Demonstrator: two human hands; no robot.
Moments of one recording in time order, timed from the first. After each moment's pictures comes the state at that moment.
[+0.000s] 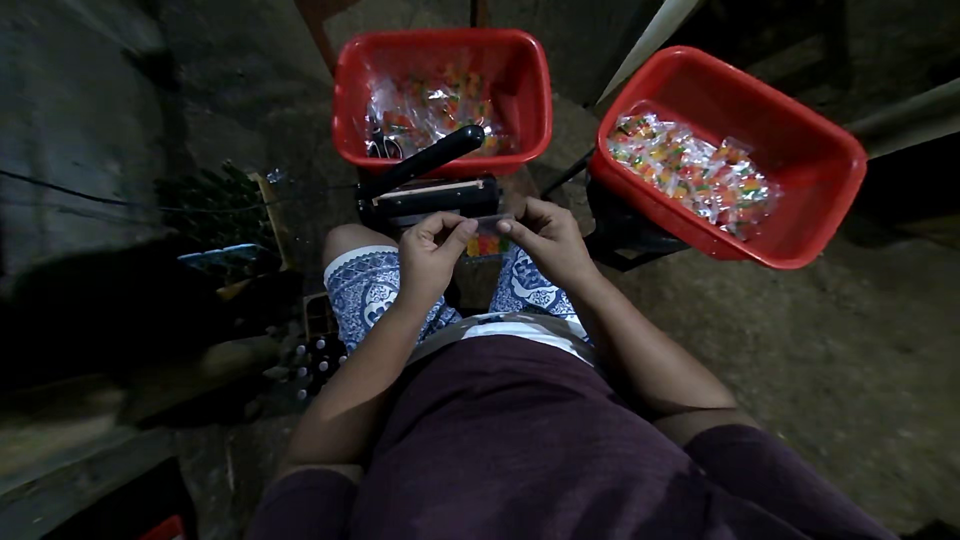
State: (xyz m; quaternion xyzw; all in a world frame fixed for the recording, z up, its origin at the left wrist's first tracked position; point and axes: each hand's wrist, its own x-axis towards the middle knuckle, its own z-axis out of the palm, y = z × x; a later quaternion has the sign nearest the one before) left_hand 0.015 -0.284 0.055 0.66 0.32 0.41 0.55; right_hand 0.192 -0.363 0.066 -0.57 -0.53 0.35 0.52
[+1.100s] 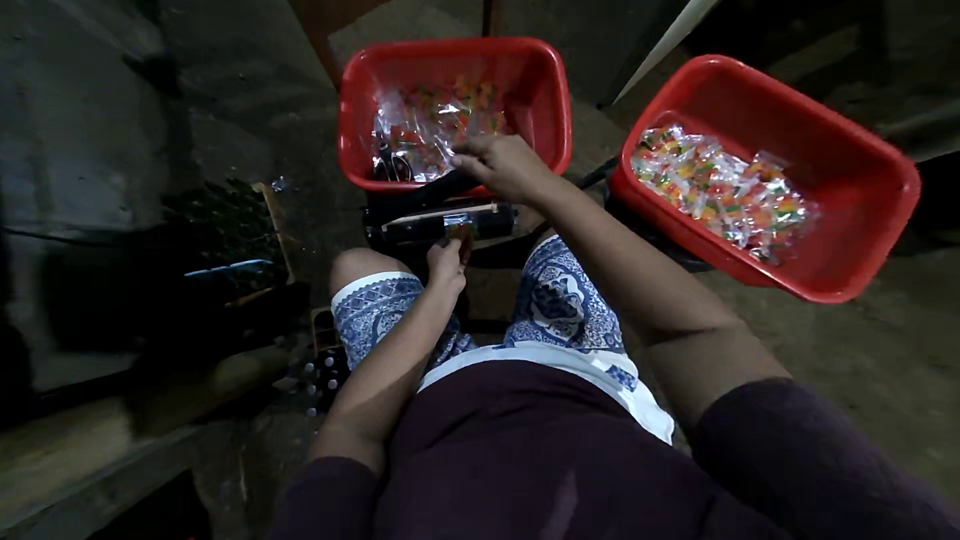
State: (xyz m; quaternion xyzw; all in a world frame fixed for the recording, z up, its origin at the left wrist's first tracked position) left_hand 0.078 -0.219 -0.060 0.23 0.58 0.31 0.72; right_hand 0.239 -0.185 0.055 -0.66 -0.69 0.25 0.19
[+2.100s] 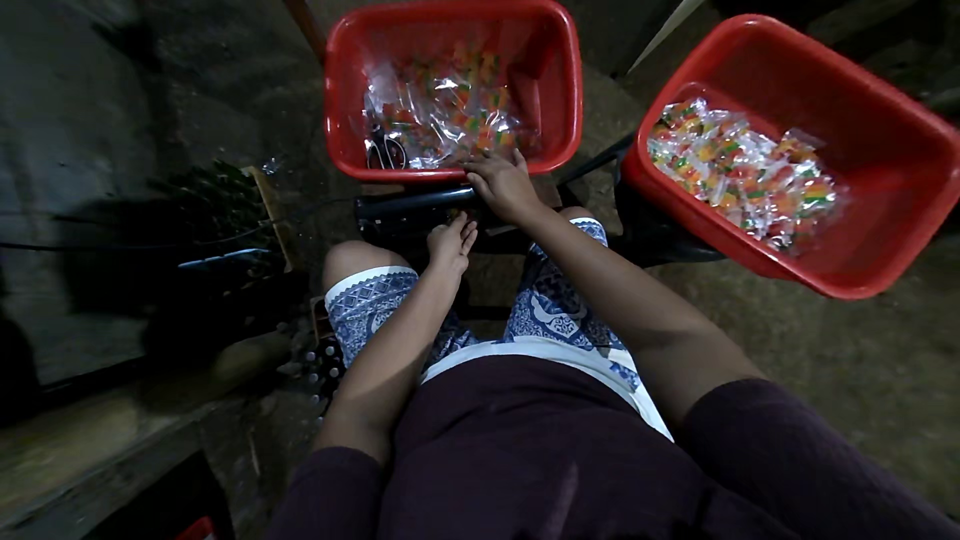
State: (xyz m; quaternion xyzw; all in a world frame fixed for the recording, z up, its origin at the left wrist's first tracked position) left_hand 0.098 -0.202 -0.050 0.15 0.61 0.29 0.72; right_hand 0.243 -0.198 -0.057 -0.70 -0.65 0.22 0.19
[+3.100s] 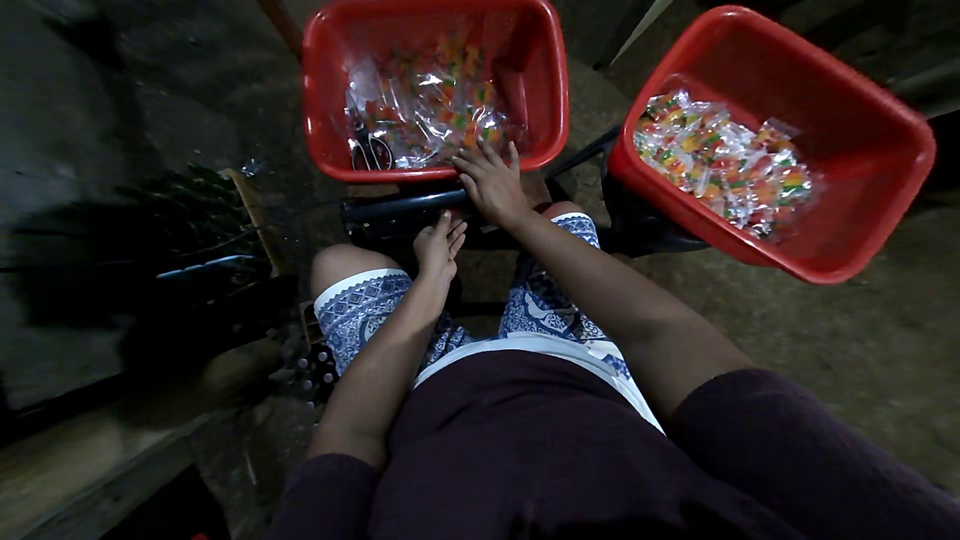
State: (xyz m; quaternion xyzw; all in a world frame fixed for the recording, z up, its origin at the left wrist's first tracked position) left_hand 0.087 -0.206 -0.066 0.20 0.59 0.30 0.72; right_hand 0.239 -0.204 -0.074 -0.72 -0.65 0.13 0.19
